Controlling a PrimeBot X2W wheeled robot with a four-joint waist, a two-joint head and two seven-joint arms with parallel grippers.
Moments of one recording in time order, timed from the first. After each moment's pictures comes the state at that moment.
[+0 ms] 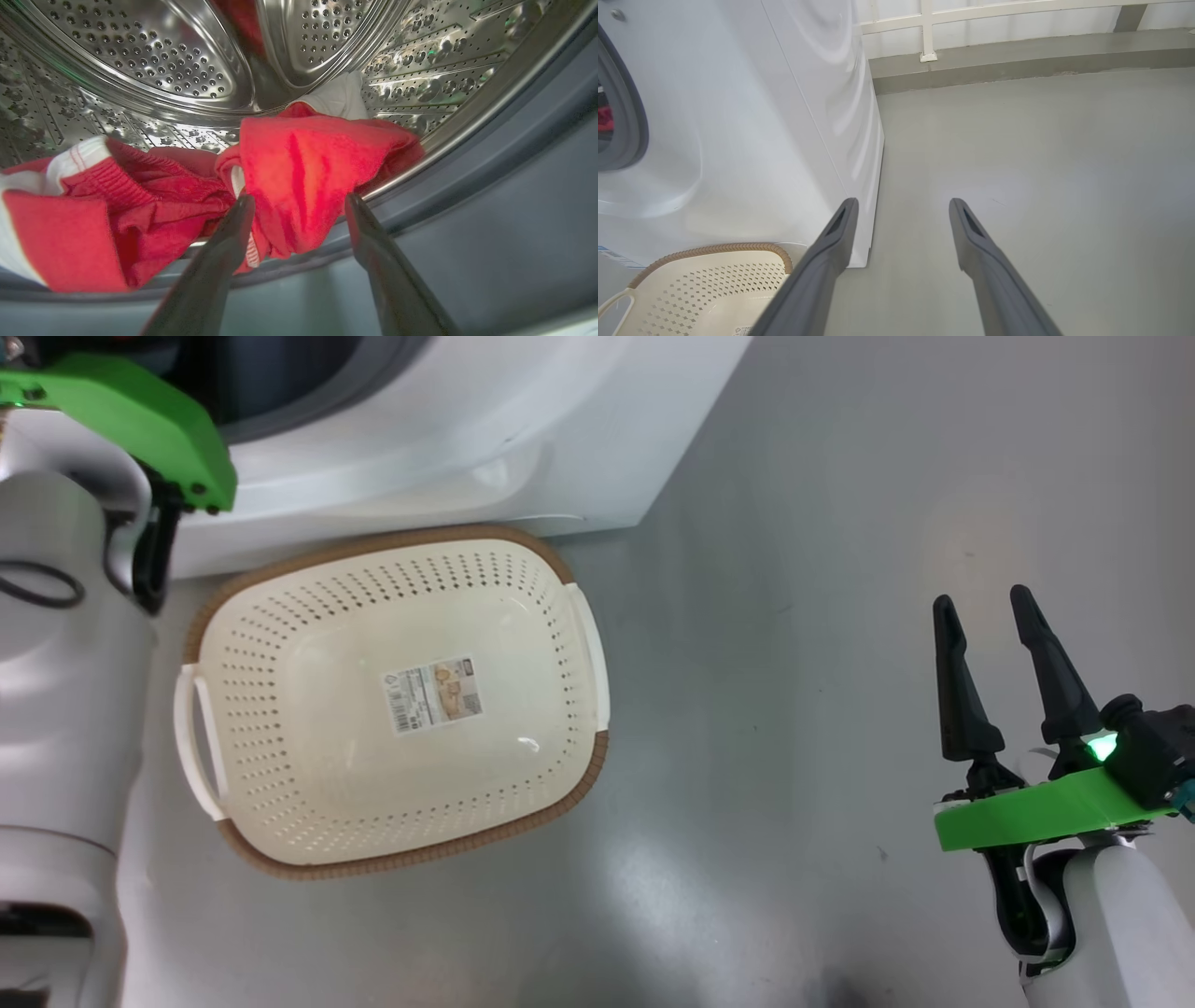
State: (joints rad) left arm -1.27 0.18 -0.21 1.12 -0.29 -0.13 -0.20; right arm -0.25 -0.05 -0.05 0.16 0.32 0.13 -0.26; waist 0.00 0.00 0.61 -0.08
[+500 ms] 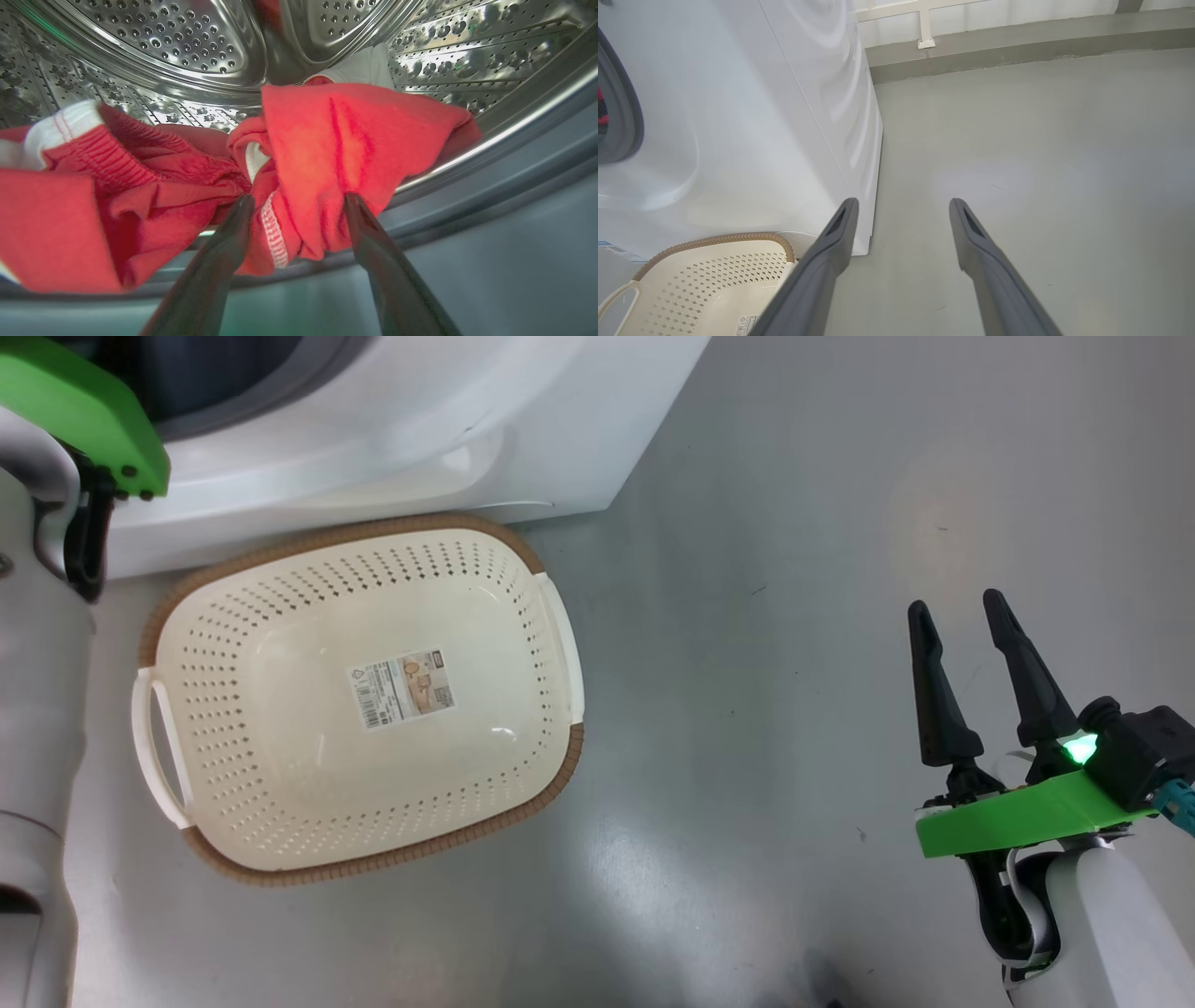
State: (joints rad) left arm -1.36 0.23 -0.24 1.27 -0.33 -0.13 -0.21; right arm -0.25 -0.05 0.00 0.16 0.35 0.13 -0.26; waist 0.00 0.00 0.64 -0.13
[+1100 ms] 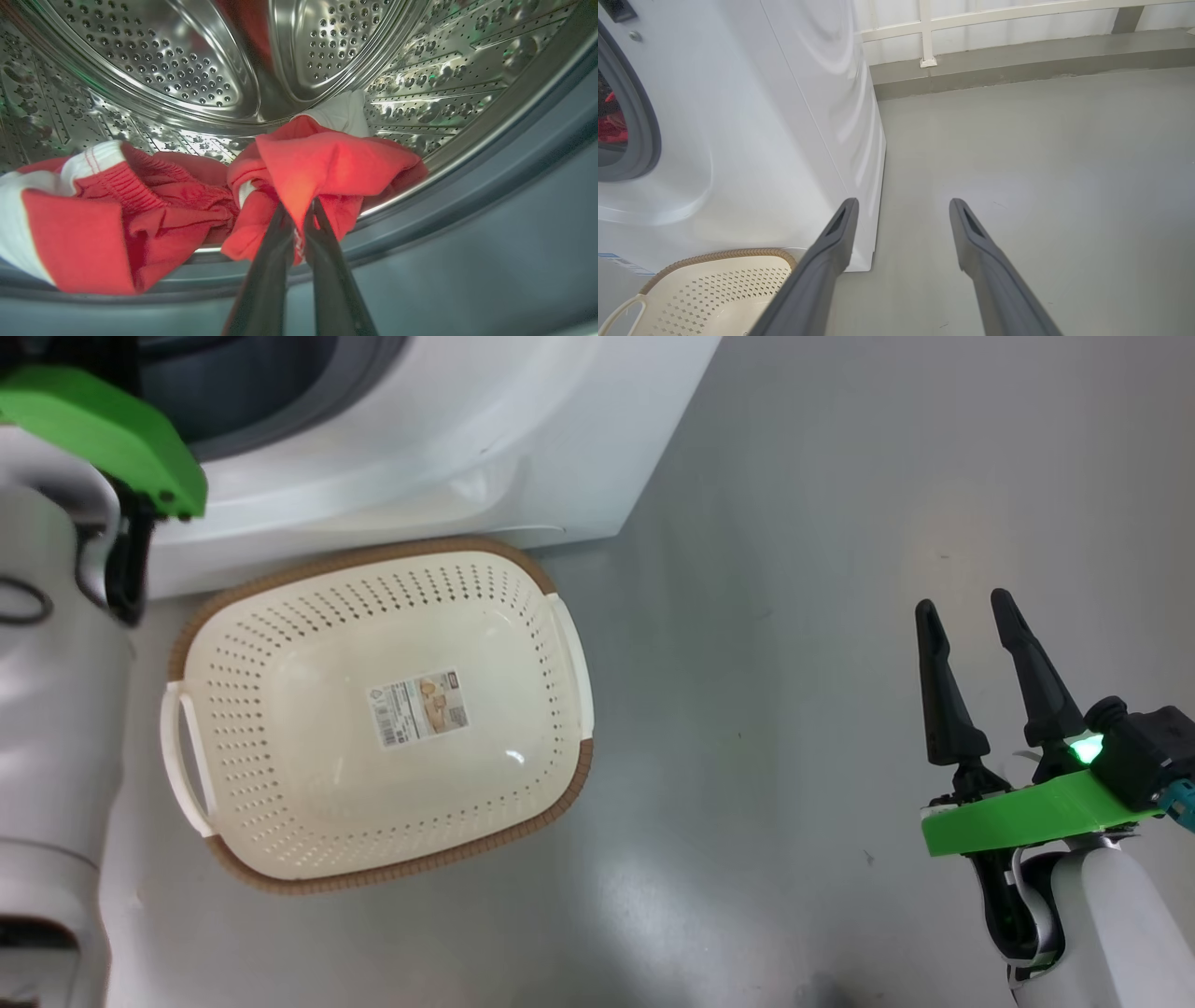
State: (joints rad) left arm -1.28 0.21 -0.24 1.17 -0.38 -0.13 -0.25; right arm -0.25 -0.05 -0.01 0.16 0.35 0.13 -0.26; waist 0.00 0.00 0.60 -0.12
